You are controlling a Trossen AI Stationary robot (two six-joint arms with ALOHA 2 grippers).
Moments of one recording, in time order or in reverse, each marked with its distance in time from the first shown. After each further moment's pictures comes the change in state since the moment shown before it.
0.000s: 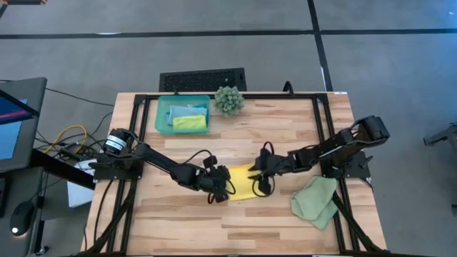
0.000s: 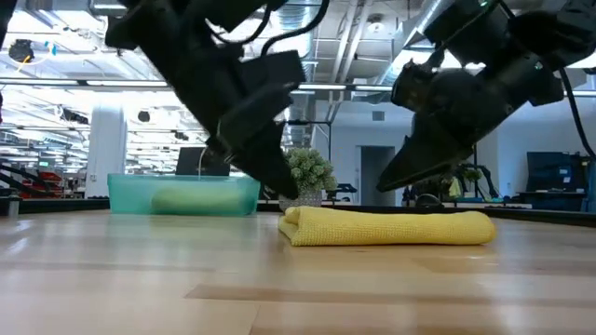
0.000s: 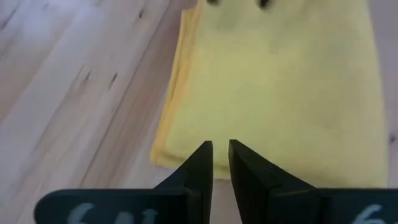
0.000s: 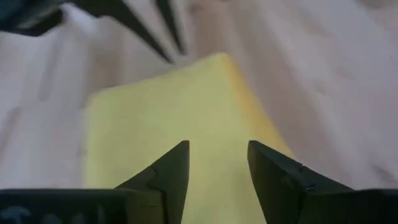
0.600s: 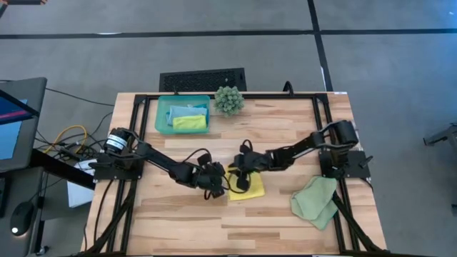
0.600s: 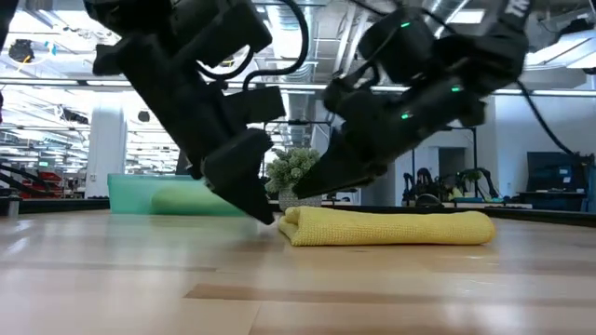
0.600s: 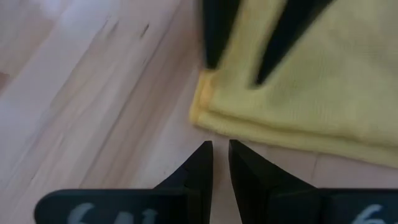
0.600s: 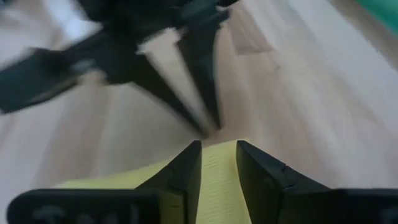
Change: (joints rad) left arm 0.019 0.001 -0.101 0.036 -0.023 -0.072; right arm -0.059 0.335 0.262 0.167 -0.023 -0.152
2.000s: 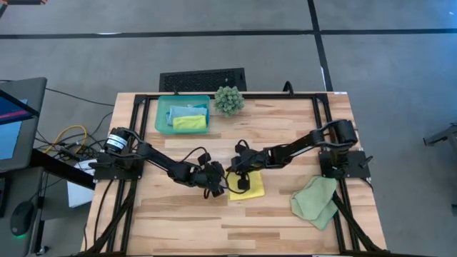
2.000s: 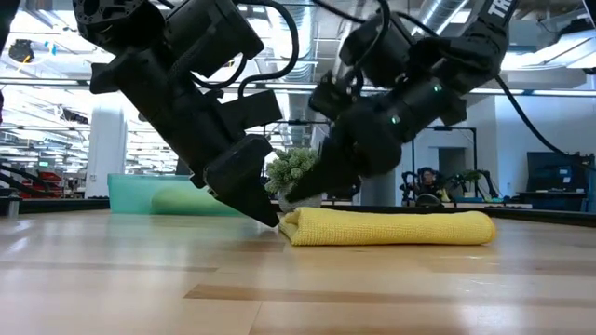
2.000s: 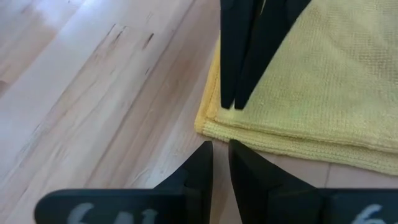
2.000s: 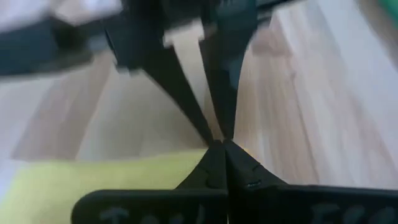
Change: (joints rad) left arm 0.014 0.001 -0.076 0.171 -0.009 0.043; right arm -0.040 0.024 0.076 -0.111 -0.101 -0.201
